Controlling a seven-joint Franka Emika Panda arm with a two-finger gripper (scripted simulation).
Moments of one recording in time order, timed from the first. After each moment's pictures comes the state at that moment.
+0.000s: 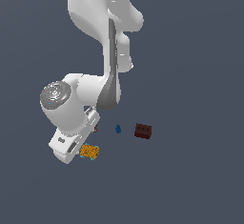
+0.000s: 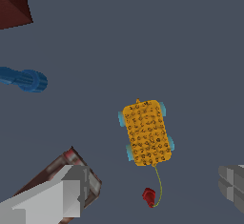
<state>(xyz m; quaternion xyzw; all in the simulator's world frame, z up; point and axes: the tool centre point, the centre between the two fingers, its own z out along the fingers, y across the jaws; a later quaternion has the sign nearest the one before) 0.113 -0.150 0.114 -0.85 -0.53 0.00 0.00</state>
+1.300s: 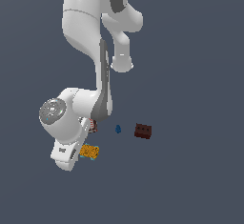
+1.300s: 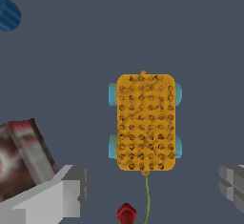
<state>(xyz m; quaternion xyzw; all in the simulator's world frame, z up) 0.120 -0.179 0.058 -0.78 -0.63 0.00 0.00</state>
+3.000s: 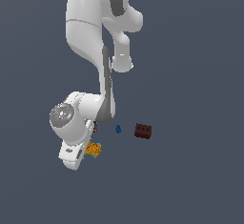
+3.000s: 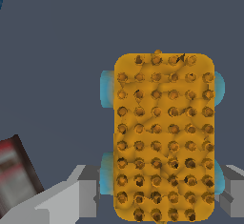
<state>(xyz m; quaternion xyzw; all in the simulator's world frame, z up) 0.112 -0.169 0.027 -0.78 -0.63 0.00 0.00</state>
